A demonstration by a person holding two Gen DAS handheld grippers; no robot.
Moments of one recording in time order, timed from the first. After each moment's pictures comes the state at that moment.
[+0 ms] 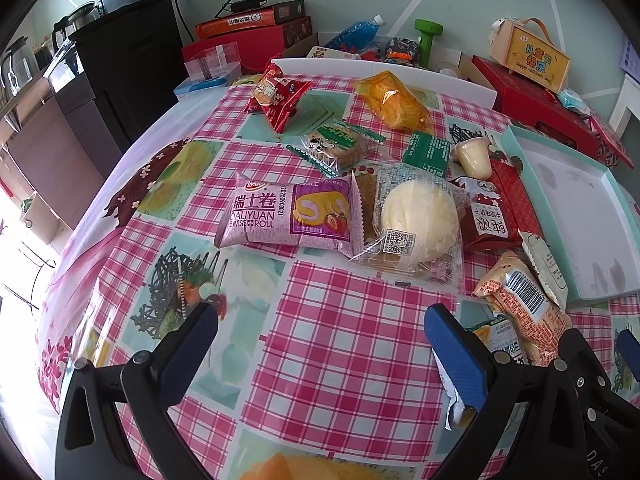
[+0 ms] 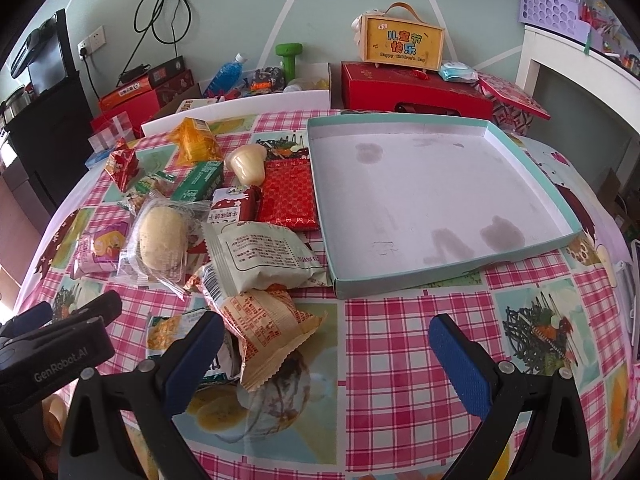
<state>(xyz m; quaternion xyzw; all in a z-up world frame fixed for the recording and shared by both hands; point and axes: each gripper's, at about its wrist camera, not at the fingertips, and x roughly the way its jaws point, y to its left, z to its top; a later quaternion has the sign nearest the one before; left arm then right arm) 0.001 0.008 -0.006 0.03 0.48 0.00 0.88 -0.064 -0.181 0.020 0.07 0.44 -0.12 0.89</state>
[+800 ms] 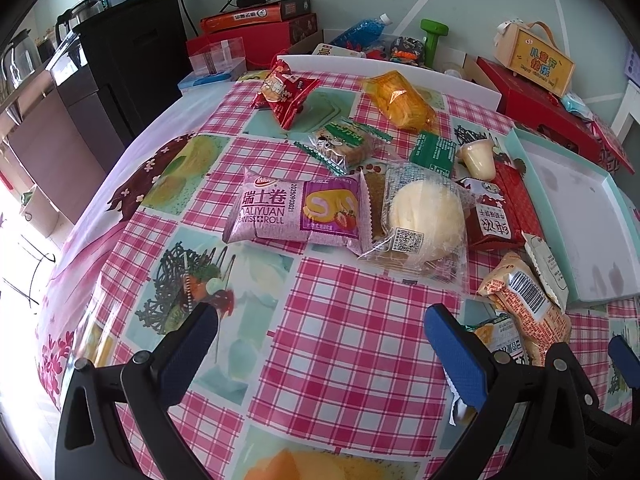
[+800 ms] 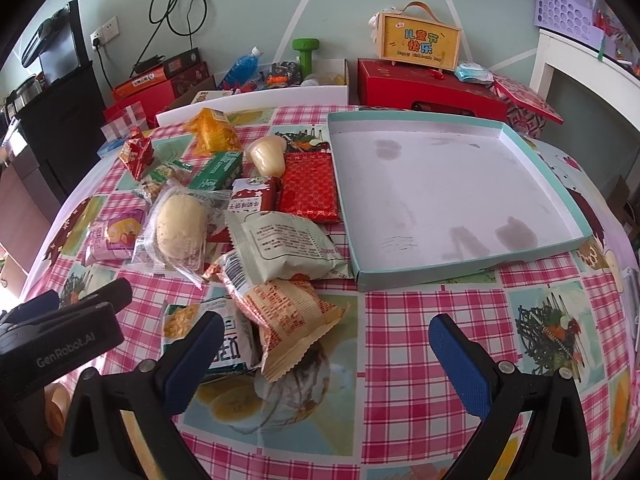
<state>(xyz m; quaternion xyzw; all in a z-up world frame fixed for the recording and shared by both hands) 0.000 0.019 -0.005 0.02 0.48 0.00 0.88 -0.064 -0.170 0.022 0.07 0.45 -0.09 0.89</state>
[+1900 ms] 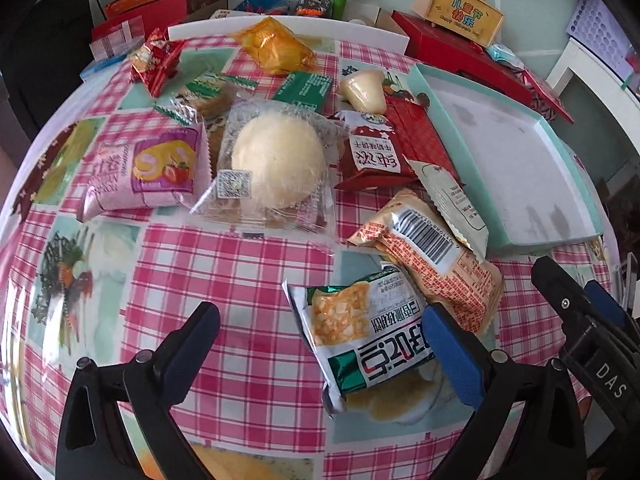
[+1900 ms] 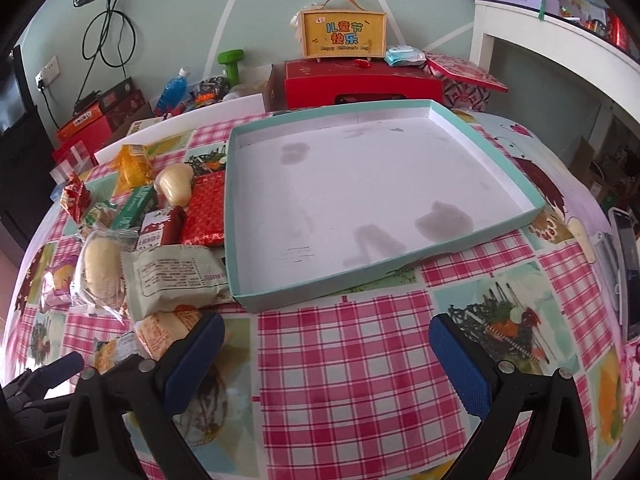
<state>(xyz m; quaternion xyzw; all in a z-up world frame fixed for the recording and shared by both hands) 0.000 -0.049 -0.035 0.02 0.53 -0.14 0.84 -0.070 -0.238 0.019 0.11 0.44 -0.18 0.87</state>
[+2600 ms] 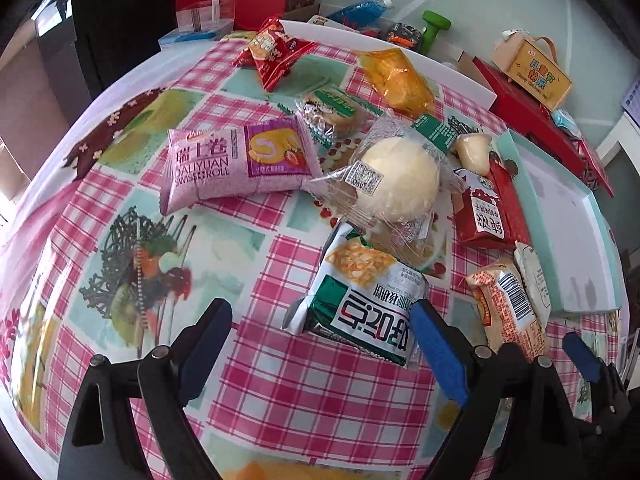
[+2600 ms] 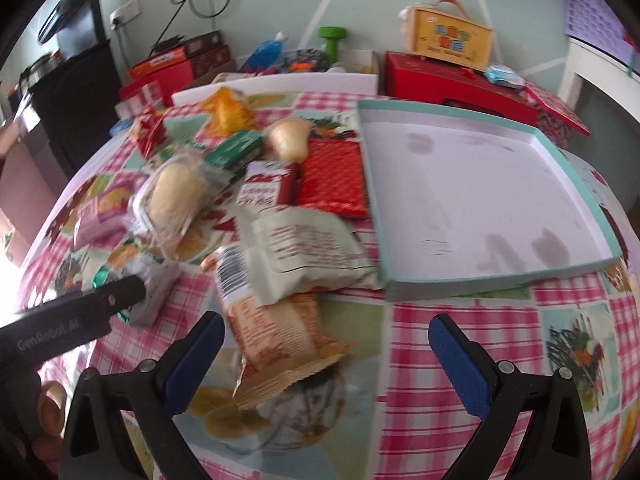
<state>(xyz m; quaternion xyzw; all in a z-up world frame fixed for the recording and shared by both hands) 0.016 0.029 -0.032 -0.06 0.52 -0.05 0.85 -0.044 -0.161 -0.001 0.04 0.47 -0.05 0.88</state>
